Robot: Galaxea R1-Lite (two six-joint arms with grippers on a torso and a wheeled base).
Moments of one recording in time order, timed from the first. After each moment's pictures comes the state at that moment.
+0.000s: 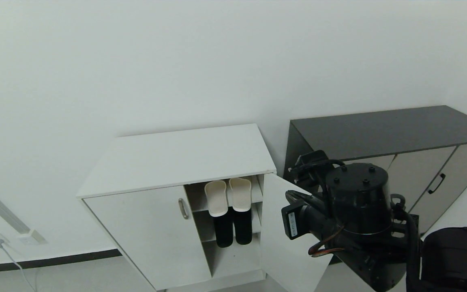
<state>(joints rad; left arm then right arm) 0.00 0.00 0.00 0.00 -0.05 0.01 0.93 1.76 -0.82 -0.63 -0.53 0.10</state>
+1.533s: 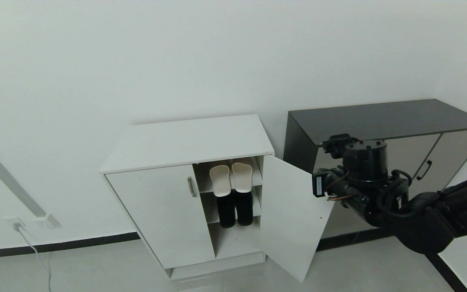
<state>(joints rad) 0.00 0.00 0.00 0.00 -0.05 0.01 0.58 1.91 -0.91 -0.72 -0.42 0.07</state>
